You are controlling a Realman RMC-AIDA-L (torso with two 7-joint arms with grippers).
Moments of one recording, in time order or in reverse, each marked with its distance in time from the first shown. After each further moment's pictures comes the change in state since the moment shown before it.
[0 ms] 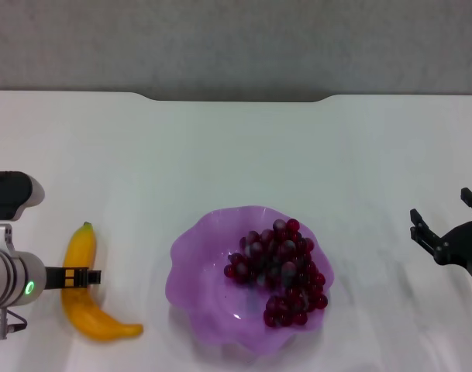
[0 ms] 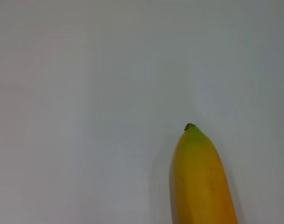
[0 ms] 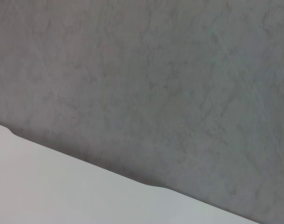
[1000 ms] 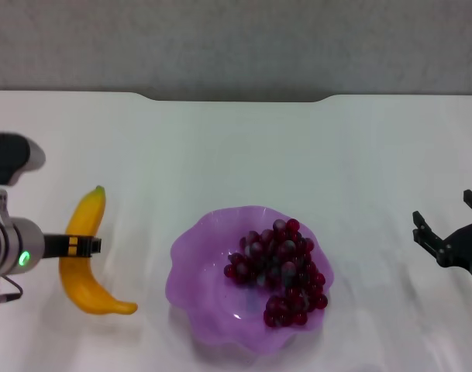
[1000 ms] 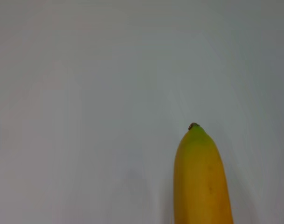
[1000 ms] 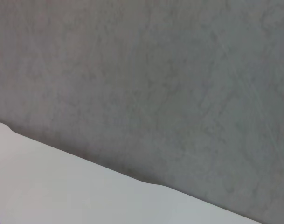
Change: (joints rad) left arm 0.047 0.003 -0.030 -0.253 -0.003 -0.130 0.092; right arm -0.003 -0.002 -0.004 -0.009 0.000 -0.006 -0.001
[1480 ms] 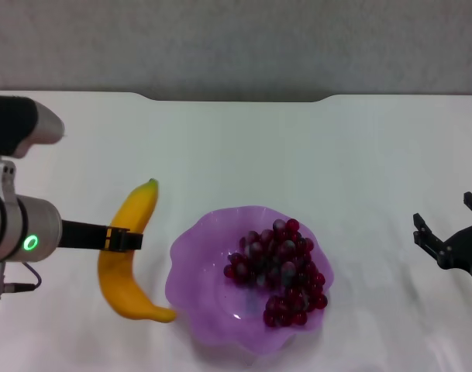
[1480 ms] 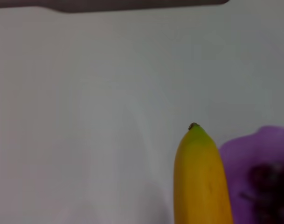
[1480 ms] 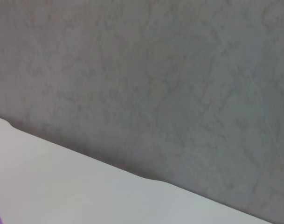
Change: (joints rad) left arm 0.003 0.000 -0.075 -0.212 -0.239 -0.253 0.176; right arm 0.000 0.001 -0.001 -0.005 0.000 0.006 0.000
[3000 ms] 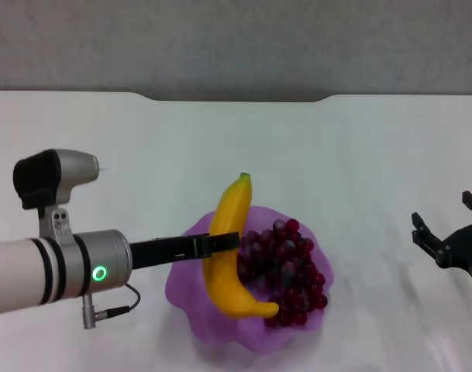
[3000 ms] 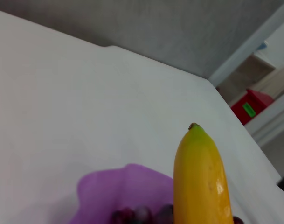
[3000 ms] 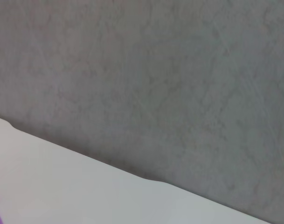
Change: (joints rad) left arm -0.033 -0.009 0.077 0.534 -0.962 0.385 0.670; right arm 0.003 0.001 0.000 0.001 0.000 0.002 -0.001
